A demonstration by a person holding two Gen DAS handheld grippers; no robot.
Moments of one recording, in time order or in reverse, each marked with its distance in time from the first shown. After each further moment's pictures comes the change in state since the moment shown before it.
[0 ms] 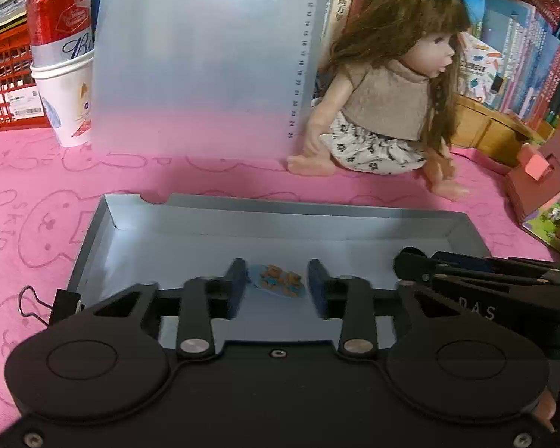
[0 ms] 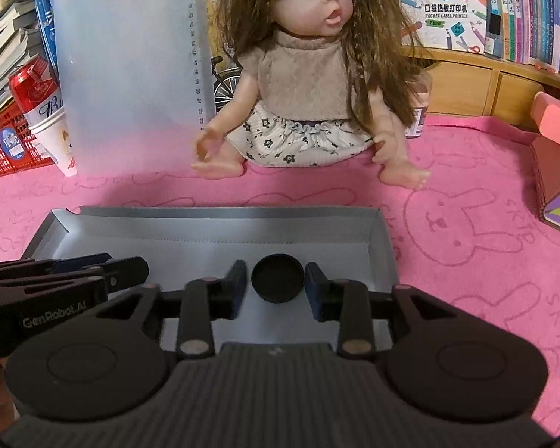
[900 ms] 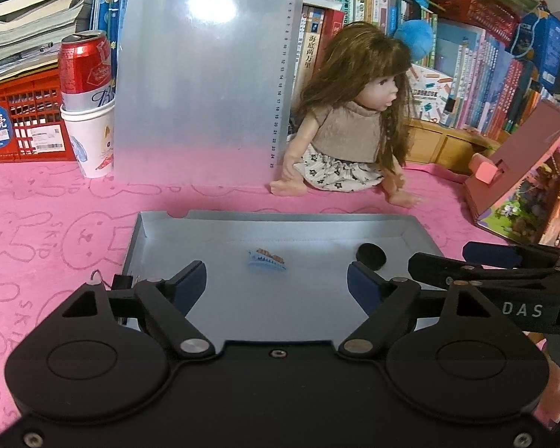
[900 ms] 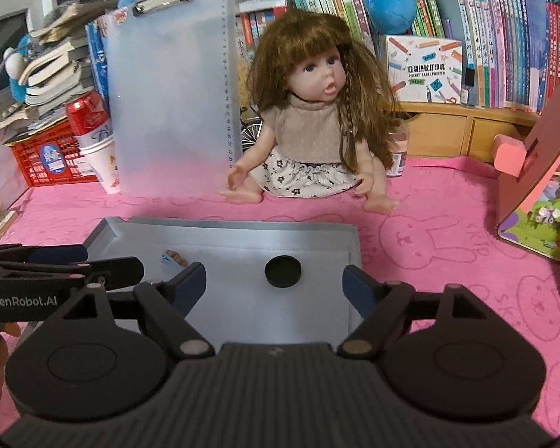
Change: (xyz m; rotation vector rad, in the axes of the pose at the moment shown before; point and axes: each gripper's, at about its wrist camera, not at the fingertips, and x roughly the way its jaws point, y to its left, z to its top) left arm -0.085 0.002 -0.019 0.051 -0.103 -0.052; right arm -0.087 -0.004 -0.021 -0.051 -0.137 0.052
